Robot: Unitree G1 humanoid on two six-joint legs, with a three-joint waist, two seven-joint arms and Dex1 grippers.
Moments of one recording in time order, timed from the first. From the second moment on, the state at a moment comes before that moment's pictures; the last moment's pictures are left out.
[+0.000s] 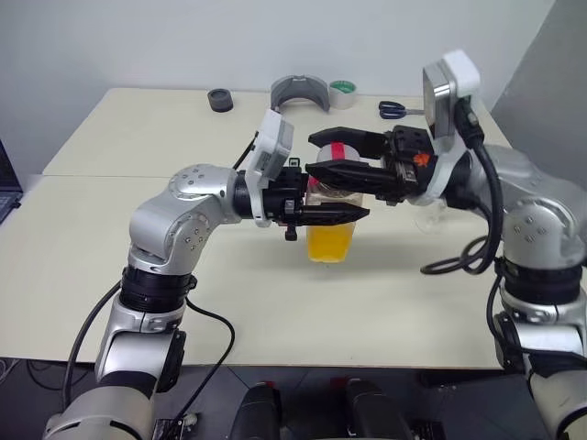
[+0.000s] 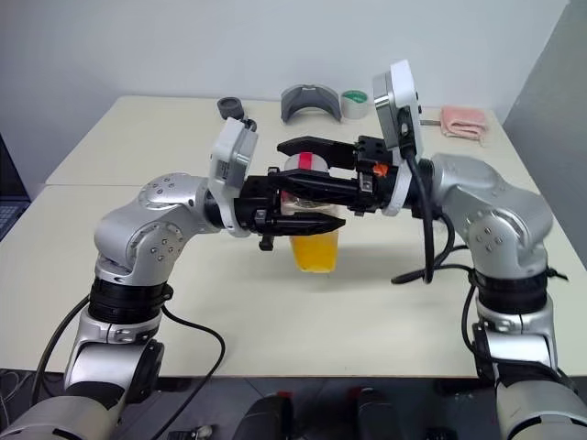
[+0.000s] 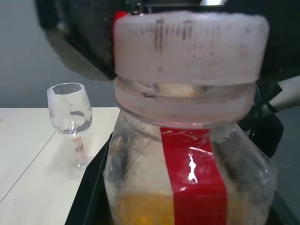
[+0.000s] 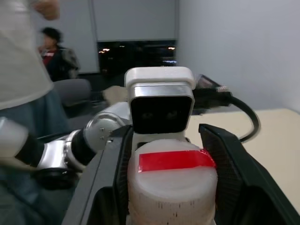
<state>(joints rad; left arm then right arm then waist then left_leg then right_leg) -0.81 0.47 -0.07 -0.16 -0.66 0.68 -1.13 -0.94 -0.49 0.03 -0.19 0.86 0.77 0.99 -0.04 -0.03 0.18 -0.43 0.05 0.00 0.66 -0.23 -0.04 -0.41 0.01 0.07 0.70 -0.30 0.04</state>
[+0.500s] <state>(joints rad) -0.76 0.49 -0.06 -0.22 -0.68 0.73 -1.08 -0.88 -0.58 0.04 -0.12 0.77 0.74 1.18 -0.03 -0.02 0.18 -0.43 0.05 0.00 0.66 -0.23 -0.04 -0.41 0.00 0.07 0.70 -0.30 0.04</state>
